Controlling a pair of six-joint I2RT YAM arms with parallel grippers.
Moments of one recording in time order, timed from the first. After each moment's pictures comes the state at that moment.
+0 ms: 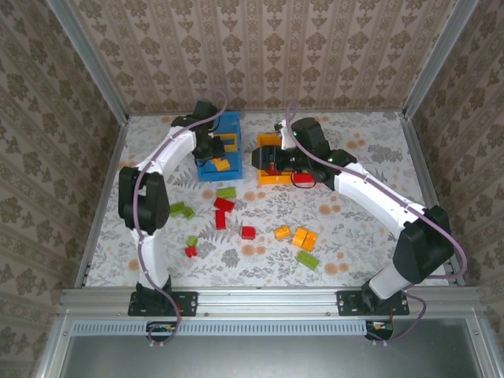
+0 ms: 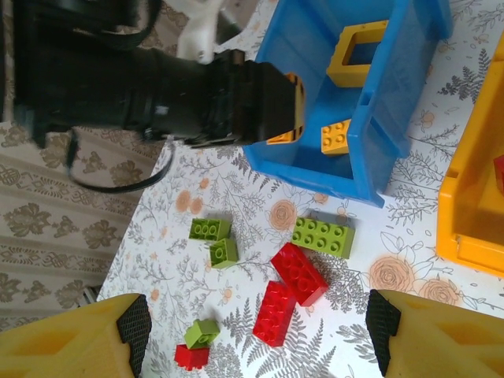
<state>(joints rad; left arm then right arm) -0.35 2.04 1.78 -0.90 0.03 -0.50 0.53 1.56 1.32 -0.33 -0.37 0.55</state>
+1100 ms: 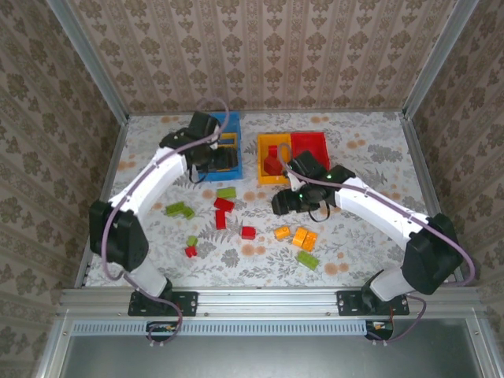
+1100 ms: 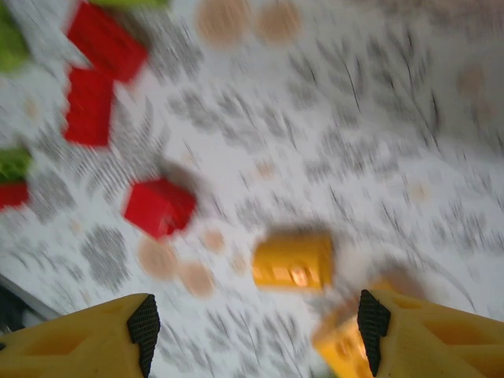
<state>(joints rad) -0.50 1.62 1.44 -0.84 0.13 -0.46 0.61 1.46 1.15 -0.84 -0.19 0.42</state>
